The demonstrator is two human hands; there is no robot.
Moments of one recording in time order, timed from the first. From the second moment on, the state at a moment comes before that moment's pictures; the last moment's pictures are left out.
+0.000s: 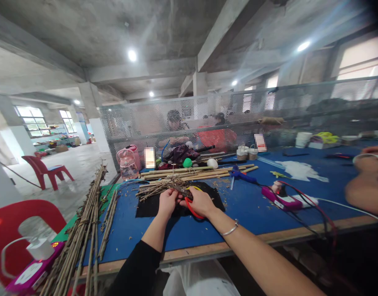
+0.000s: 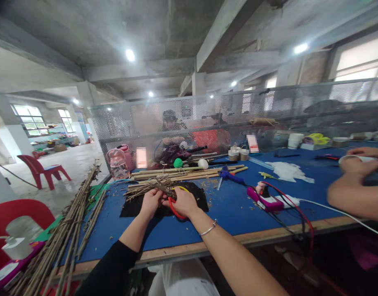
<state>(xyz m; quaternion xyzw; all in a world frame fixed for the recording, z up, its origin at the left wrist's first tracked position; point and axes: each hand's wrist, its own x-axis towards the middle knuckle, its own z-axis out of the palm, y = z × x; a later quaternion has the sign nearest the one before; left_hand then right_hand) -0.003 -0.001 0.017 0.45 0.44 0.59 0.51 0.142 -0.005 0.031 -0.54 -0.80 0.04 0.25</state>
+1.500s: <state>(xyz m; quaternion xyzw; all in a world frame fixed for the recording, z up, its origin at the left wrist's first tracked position) -0.004 0.002 0.016 0.46 0.48 0.61 0.44 0.143 -0.003 0.032 -0.57 -0.79 0.03 0.23</state>
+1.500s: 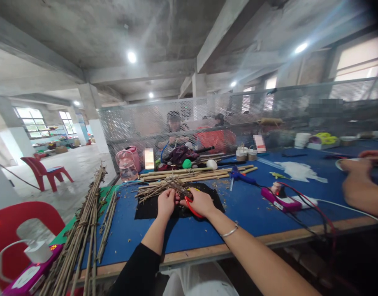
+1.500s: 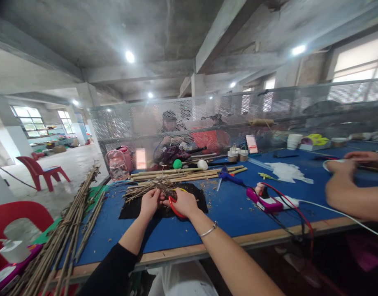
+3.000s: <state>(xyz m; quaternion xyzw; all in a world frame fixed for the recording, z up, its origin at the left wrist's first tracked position) -0.008 -0.001 0.015 0.55 0.51 0.55 0.37 0.145 -0.005 0.034 -0.56 -0.79 0.03 0.23</state>
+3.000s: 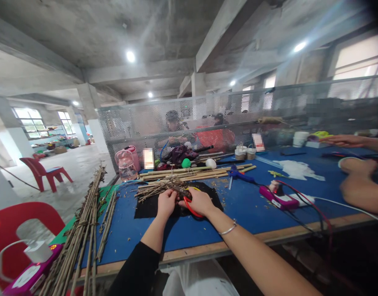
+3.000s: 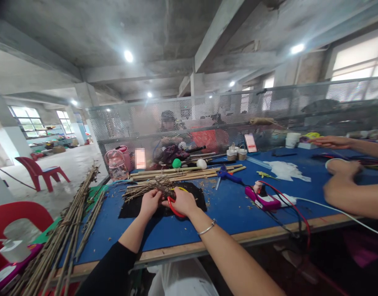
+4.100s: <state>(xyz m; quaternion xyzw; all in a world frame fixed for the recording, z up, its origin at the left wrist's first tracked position) -0.006 -0.002 0.022 0.50 0.46 0.60 0.42 0.142 -0.004 0.030 -0.54 -0.81 0.07 0.24</state>
